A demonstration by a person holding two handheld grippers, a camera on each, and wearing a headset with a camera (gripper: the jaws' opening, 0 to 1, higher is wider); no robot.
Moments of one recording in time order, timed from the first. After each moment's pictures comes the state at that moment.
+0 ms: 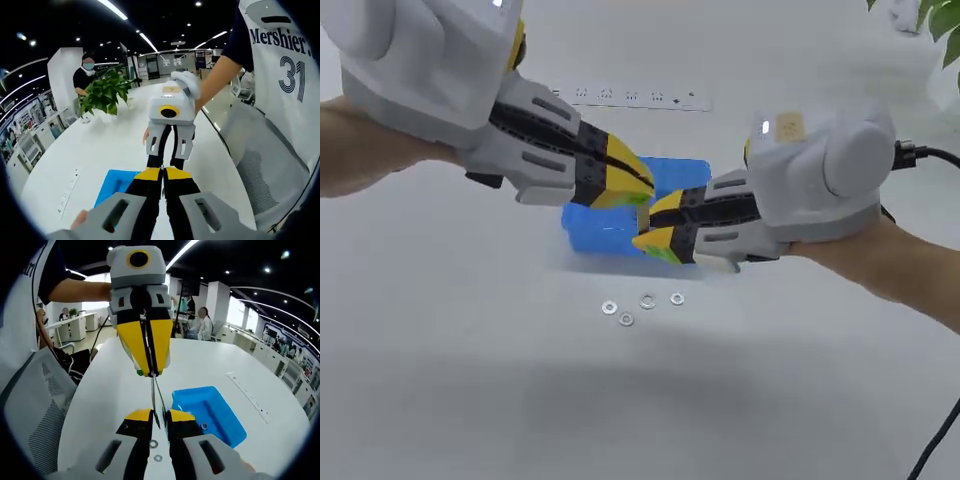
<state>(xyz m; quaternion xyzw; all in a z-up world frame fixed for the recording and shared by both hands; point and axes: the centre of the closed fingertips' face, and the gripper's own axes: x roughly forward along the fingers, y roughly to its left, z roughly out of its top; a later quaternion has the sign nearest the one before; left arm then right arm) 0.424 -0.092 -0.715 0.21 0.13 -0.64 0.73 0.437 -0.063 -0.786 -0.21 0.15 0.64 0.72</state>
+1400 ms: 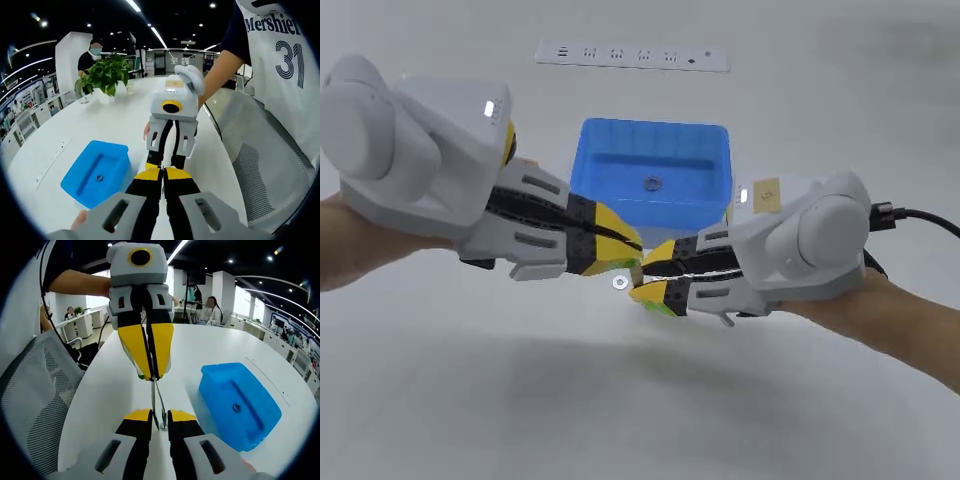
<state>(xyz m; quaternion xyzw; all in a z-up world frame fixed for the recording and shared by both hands) 0.396 -0.082 -0.778 0.17 0.18 -0.62 0.74 0.404 -0.055 -0.848 -0.20 0.20 0.66 0.70</state>
